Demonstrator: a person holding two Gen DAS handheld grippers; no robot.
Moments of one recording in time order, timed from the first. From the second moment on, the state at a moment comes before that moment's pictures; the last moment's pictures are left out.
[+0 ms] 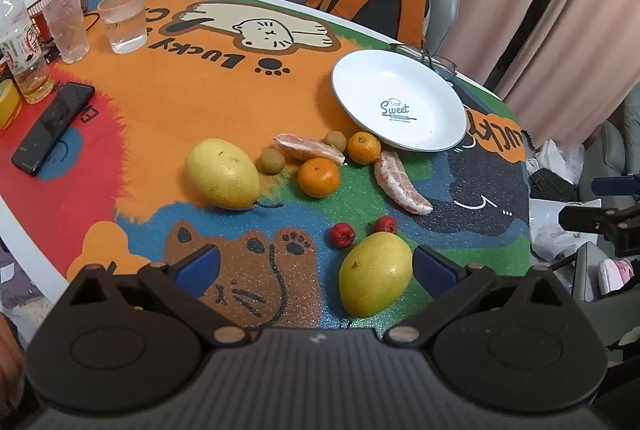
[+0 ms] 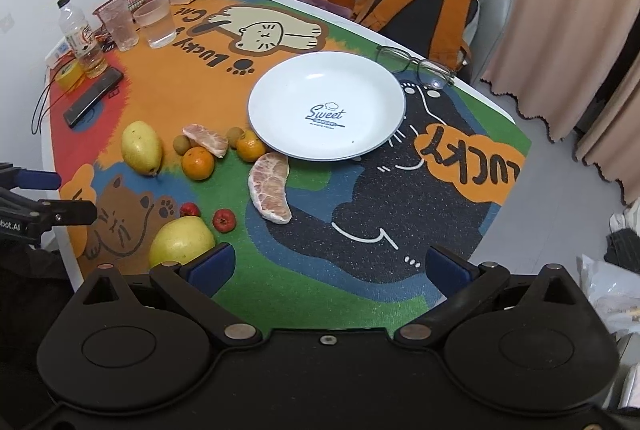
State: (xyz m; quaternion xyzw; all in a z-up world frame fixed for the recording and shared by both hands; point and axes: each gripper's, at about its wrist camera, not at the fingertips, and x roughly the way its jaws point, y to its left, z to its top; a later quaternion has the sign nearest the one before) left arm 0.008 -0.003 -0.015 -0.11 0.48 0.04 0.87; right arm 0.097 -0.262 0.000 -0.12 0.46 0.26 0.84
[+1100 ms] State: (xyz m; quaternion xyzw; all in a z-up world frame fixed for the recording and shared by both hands) left arm 0.034 -0.038 -0.072 -0.07 0.50 -0.06 0.86; right arm 0.136 -0.209 -0.050 -0.13 0.49 0.33 0.79
